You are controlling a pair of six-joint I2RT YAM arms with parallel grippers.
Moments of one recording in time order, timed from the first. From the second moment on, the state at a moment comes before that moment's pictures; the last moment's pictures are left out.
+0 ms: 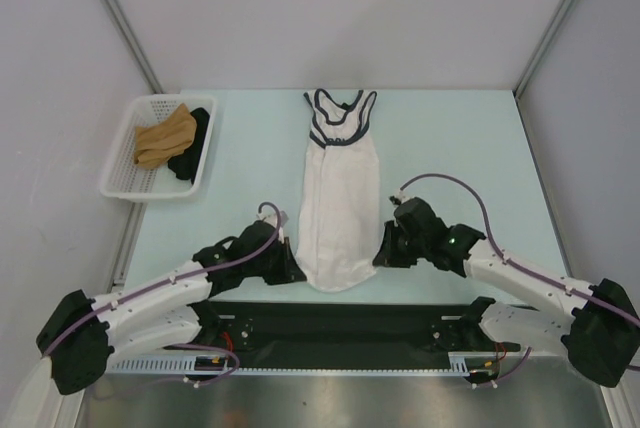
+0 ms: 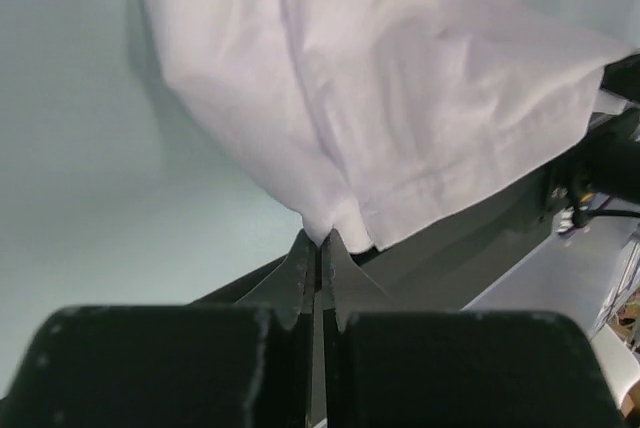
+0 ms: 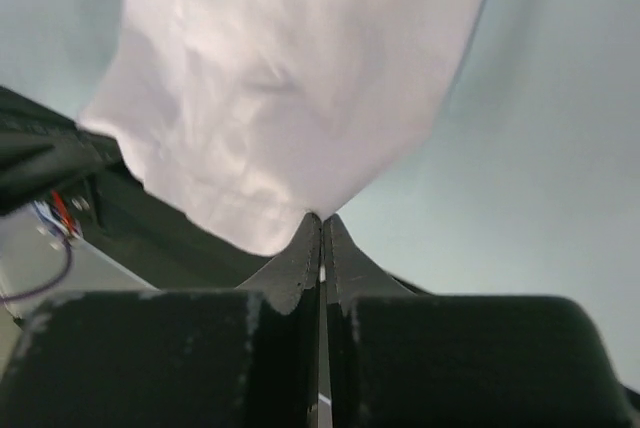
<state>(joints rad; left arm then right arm) -0.84 0.91 0.37 -0.32 0.15 -0.91 0.80 1.04 0.60 -0.46 -0.13 0.78</state>
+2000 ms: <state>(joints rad) -0.35 1.93 1.39 -0.26 0.08 -0.59 0.25 2.00 1.50 -0.44 -0.23 0.48</state>
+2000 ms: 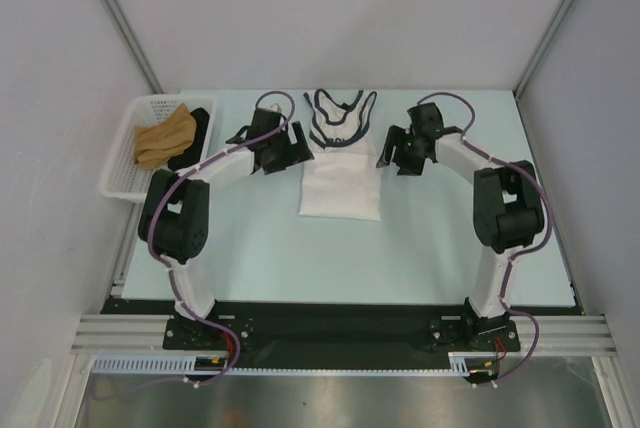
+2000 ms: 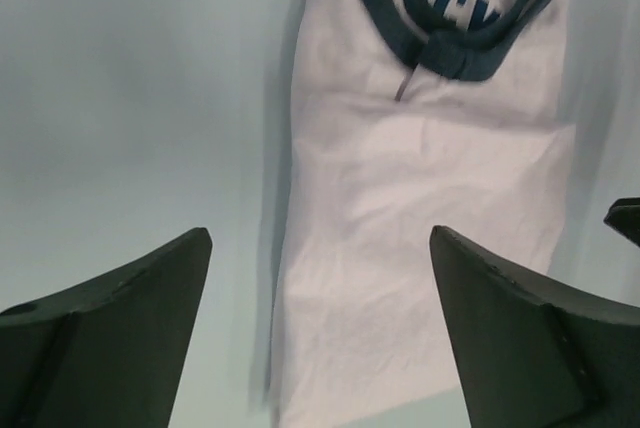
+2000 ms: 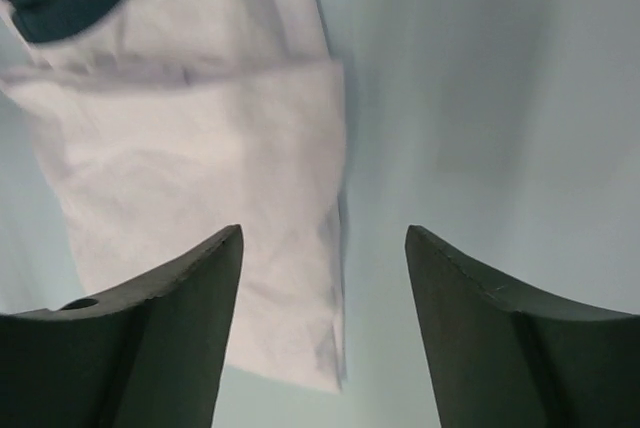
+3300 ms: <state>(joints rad) -0.54 1.56 0.74 -0.10 0.16 -0.61 0.45 1.58 0.78 -0.20 -0.34 0.52</state>
